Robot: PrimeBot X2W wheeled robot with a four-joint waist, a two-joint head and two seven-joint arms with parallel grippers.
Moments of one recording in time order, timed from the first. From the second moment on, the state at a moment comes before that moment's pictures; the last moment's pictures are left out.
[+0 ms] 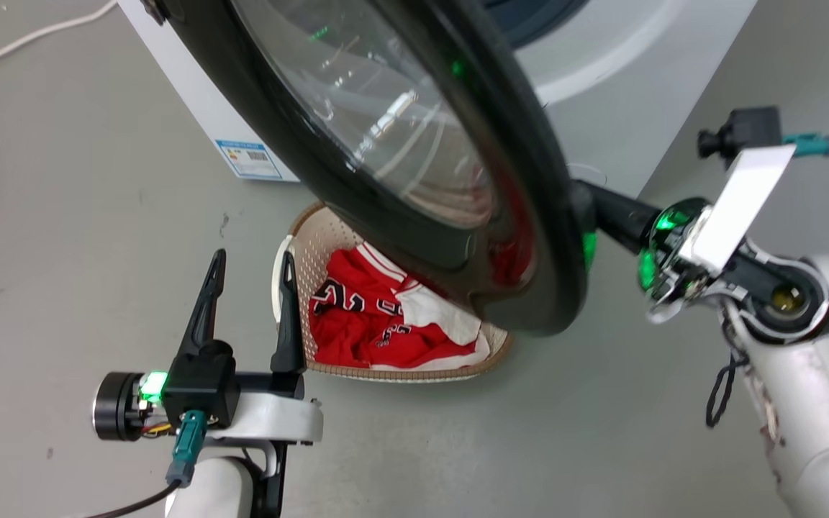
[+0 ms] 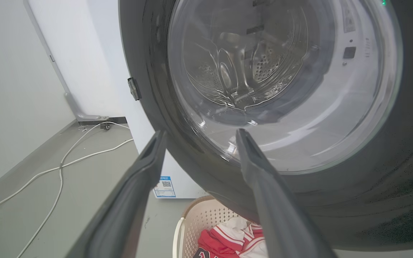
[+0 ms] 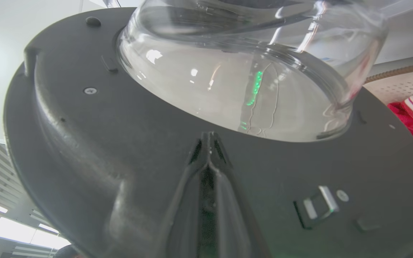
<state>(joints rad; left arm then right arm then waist) -0.16 0.05 -0.13 0.03 -0.02 0.10 -0.26 -0.66 -0.22 0.25 0.33 1.59 0.13 0.67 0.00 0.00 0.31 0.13</state>
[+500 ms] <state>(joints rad) -0.09 0.05 -0.12 0.03 -0.01 0.10 -0.26 -0.47 -0.12 0.33 0.23 1.62 0.13 0.73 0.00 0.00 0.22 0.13</state>
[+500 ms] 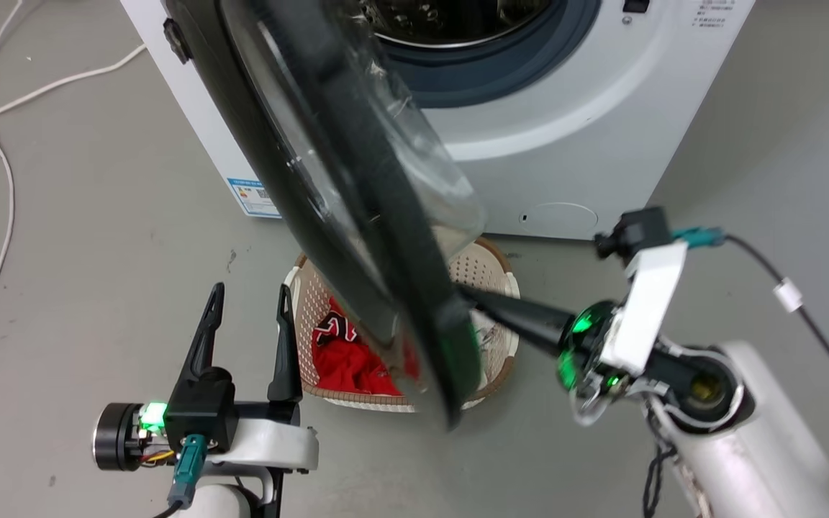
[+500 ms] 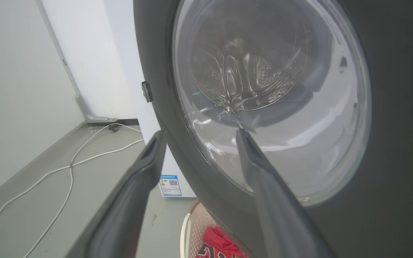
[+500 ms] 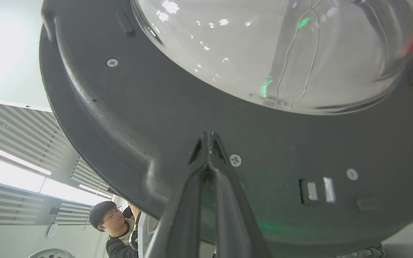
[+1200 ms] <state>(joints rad) 0.02 0.05 -0.09 0.06 -0.01 0.10 -0.26 -0.25 -0.07 0.22 0.11 1.64 0.13 0.54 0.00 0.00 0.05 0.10</state>
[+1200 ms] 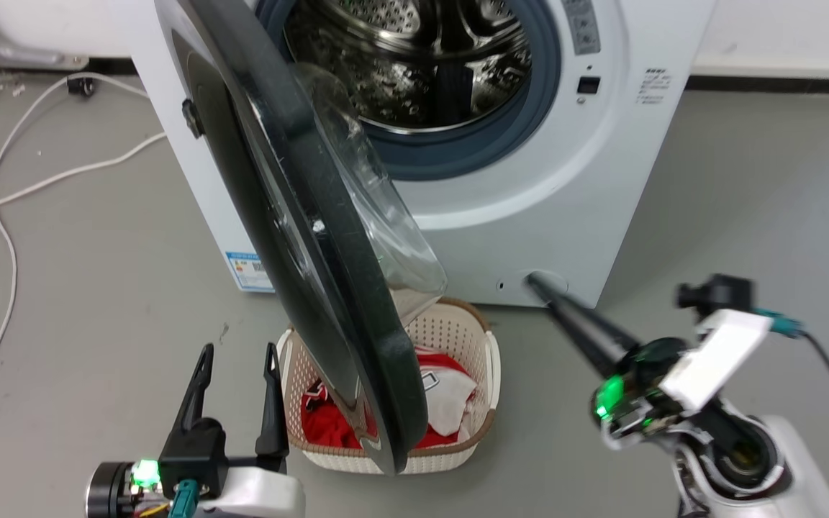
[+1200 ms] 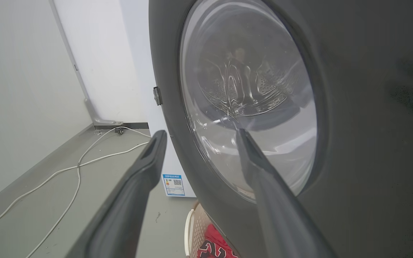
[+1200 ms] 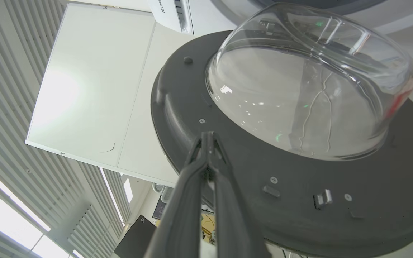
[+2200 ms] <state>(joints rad) 0.08 0.05 -0.06 0.03 -0.02 0.11 -0.26 0.00 -0.10 -0.05 -0.10 0.24 0.13 -0.26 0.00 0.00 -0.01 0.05</state>
